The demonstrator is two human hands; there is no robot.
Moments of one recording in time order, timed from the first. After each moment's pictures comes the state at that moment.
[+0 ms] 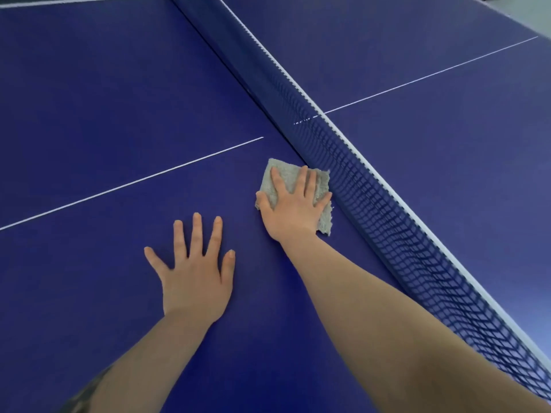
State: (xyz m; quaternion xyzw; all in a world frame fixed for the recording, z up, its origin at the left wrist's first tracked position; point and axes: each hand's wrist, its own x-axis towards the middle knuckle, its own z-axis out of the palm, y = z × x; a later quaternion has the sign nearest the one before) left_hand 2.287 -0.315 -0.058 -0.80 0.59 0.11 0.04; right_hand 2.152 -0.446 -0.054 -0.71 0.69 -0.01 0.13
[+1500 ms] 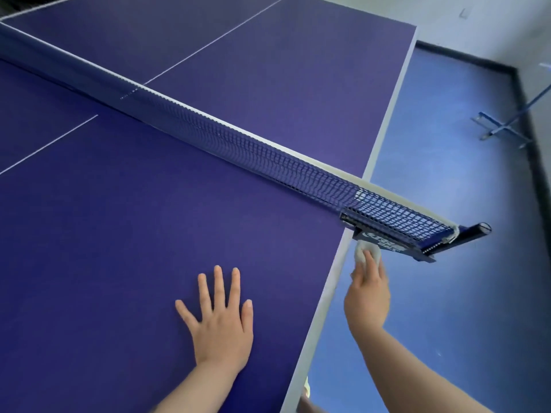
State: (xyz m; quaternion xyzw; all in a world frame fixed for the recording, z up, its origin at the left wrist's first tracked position) left_hand 2.117 0.024 -0.067 -0.59 0.79 0.12 0.02; right_hand 1.876 0.076 -0.061 -0.24 0.89 -0.38 0.10
